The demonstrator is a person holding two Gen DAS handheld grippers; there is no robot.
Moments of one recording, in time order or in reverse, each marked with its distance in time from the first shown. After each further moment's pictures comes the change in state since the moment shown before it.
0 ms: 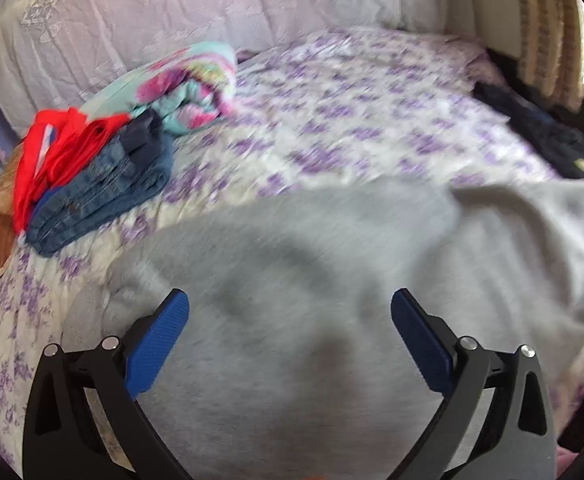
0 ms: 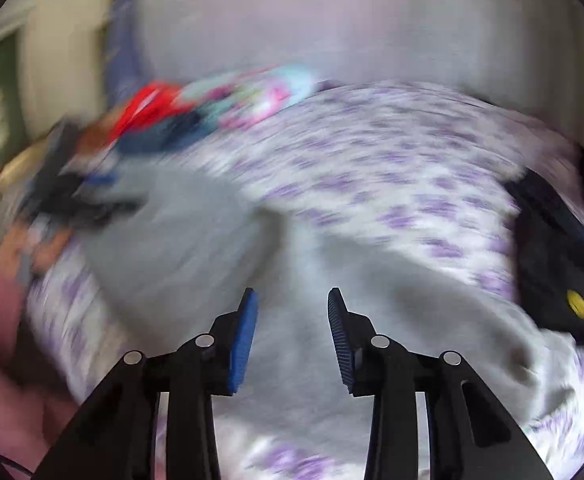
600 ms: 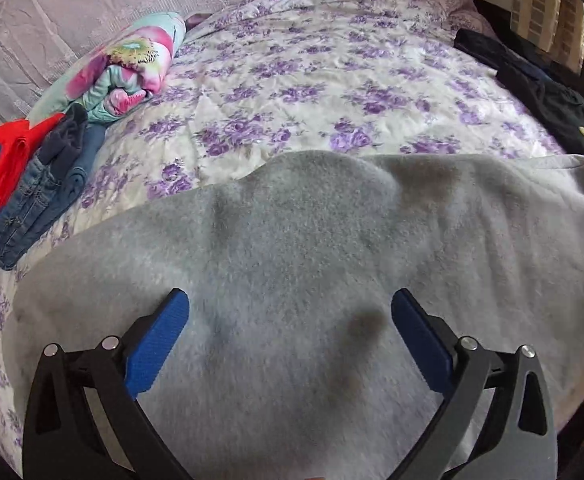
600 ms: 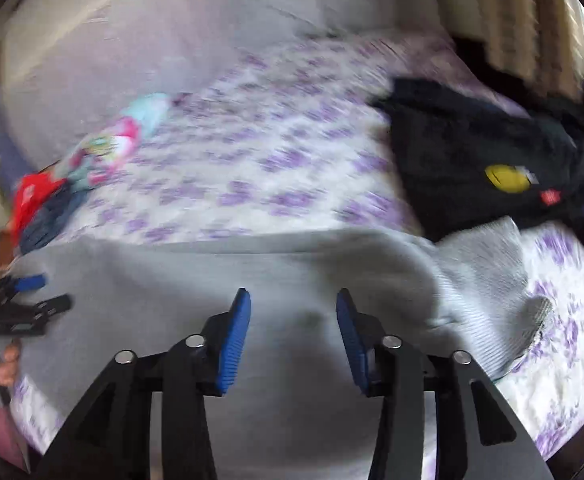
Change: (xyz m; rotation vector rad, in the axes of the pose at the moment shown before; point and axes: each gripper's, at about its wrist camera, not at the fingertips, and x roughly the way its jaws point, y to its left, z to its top) left arm 0.052 -0.081 0.020 0.060 0.185 0.001; right arm 0.013 -0.069 -0.033 0.301 -0.006 -0.149
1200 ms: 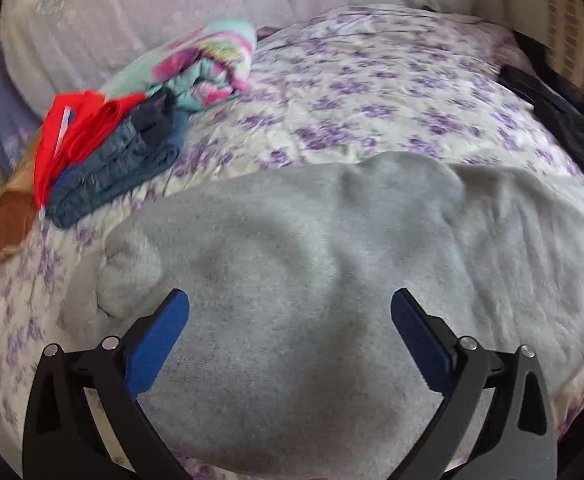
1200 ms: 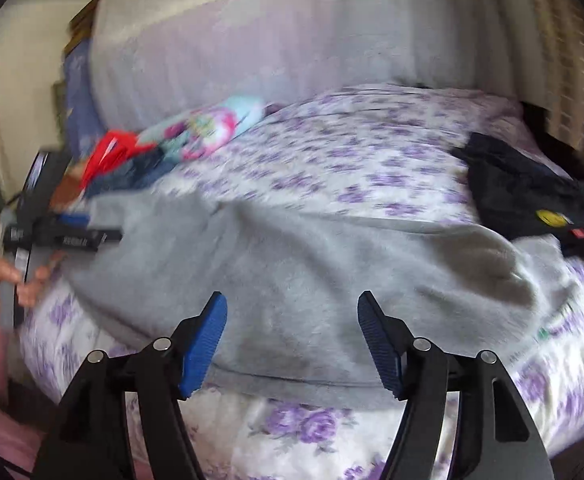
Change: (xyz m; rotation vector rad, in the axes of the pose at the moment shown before) left arm -0.033 0.057 -0.036 -0.141 -0.053 0.117; right arm -0.046 0.049 -0.045 -0.120 -0.110 0.098
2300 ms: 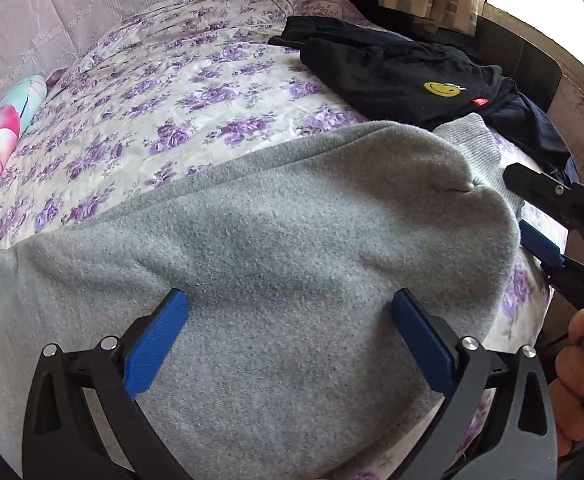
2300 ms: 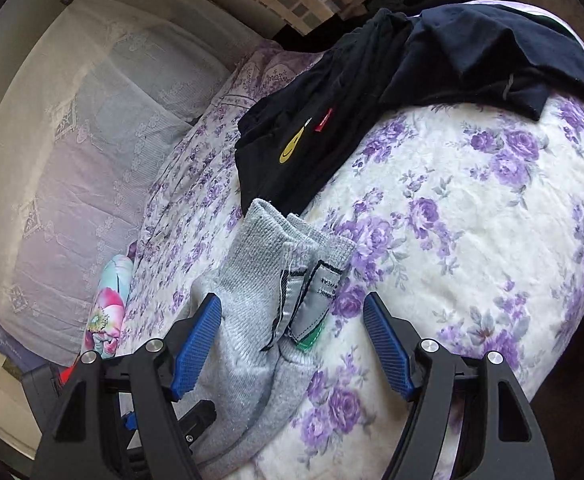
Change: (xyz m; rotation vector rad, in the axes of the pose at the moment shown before) left arm 0.001 -0.330 0.008 0.264 0.003 -0.344; right arm 0.002 -0.199 -0.042 0.832 -0.131 -0.143
